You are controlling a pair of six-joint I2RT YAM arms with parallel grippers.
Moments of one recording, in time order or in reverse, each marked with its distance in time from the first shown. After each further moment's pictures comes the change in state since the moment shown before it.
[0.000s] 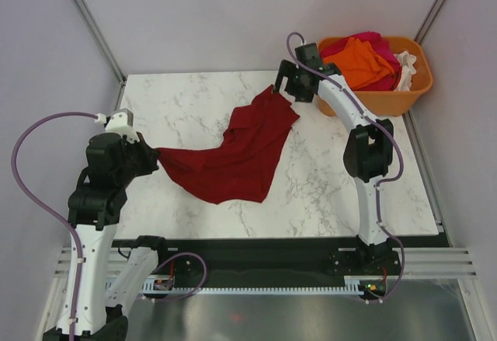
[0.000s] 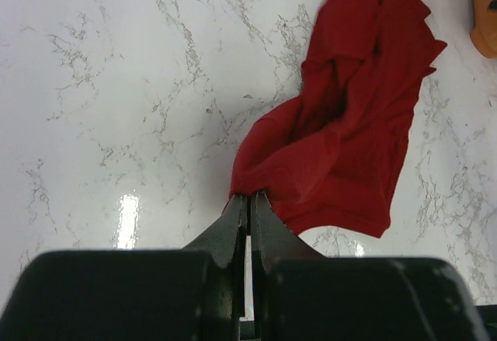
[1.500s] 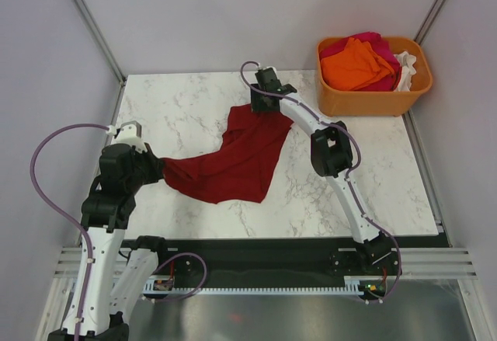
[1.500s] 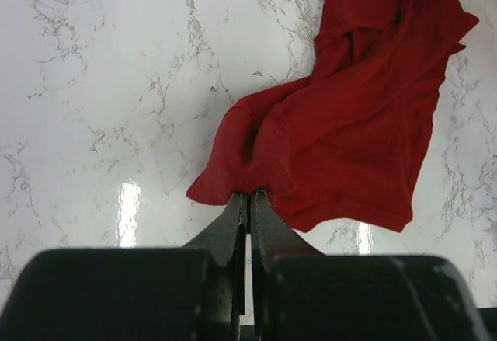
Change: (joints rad) left arm 0.000 -0.072 -0.205 0.095 0.003 -0.001; right arm 0.140 0.411 0.164 0.129 0.225 -0.249
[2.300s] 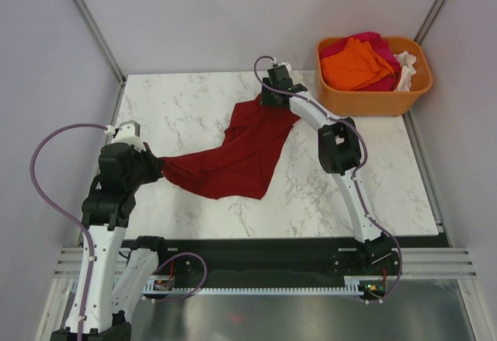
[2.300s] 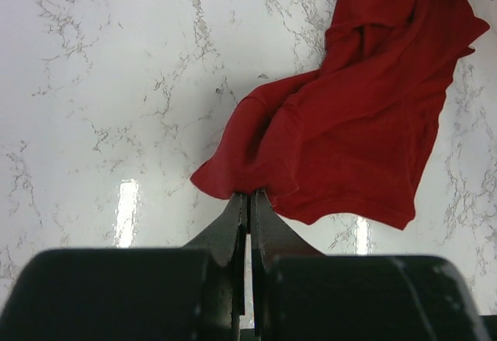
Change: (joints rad) left arm 0.029 0.008 -0.008 0.013 0.013 0.000; right arm -0.063 -0.048 -0.119 0.143 0.037 0.057
